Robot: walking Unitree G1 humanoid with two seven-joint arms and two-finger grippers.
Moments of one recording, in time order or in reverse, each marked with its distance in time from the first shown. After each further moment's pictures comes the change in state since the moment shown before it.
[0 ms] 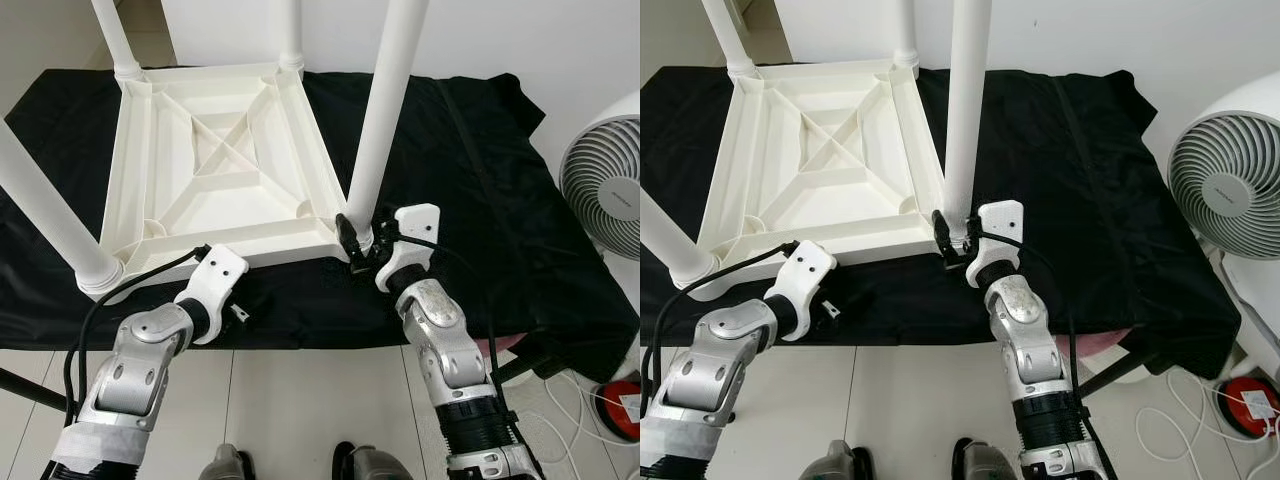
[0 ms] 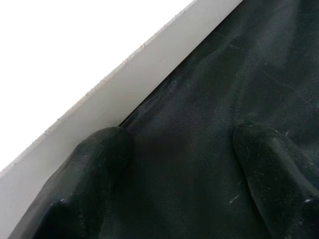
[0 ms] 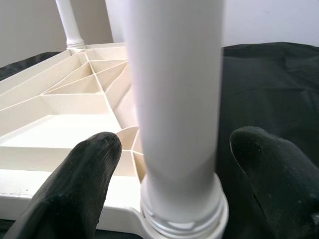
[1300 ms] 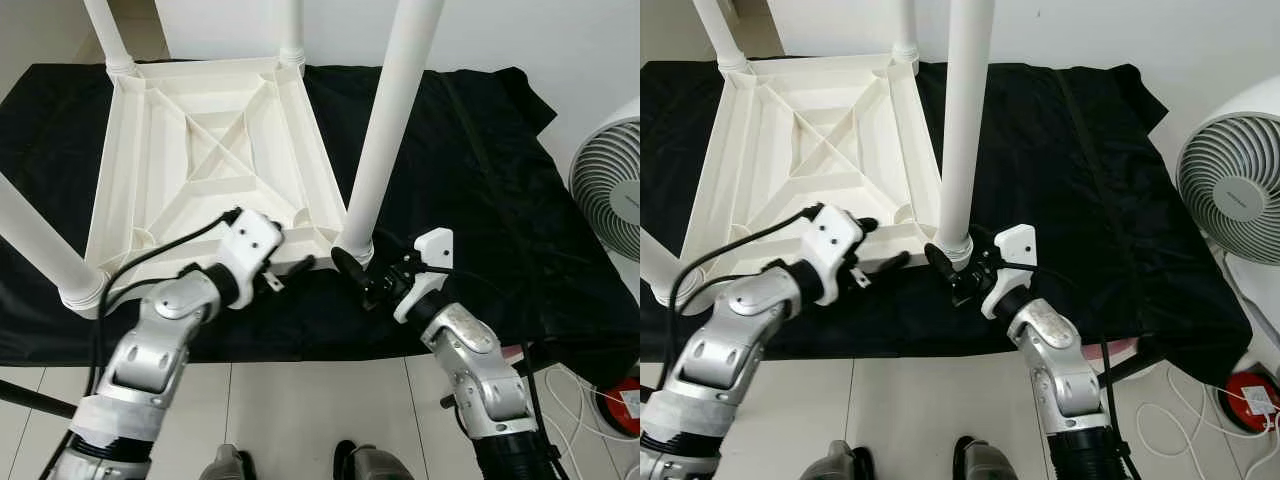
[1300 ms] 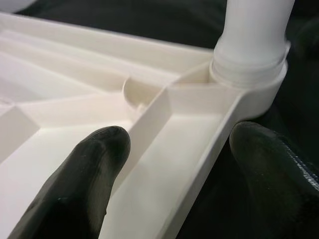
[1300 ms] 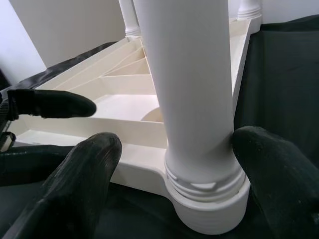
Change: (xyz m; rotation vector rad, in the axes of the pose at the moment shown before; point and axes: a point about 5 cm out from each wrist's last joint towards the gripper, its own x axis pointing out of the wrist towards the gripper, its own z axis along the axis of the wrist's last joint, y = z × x) left arm 0.009 -0.003 0.047 0.141 -0.262 -0.072; right arm -0.043 -0.013 0.001 0.077 0.032 0.222
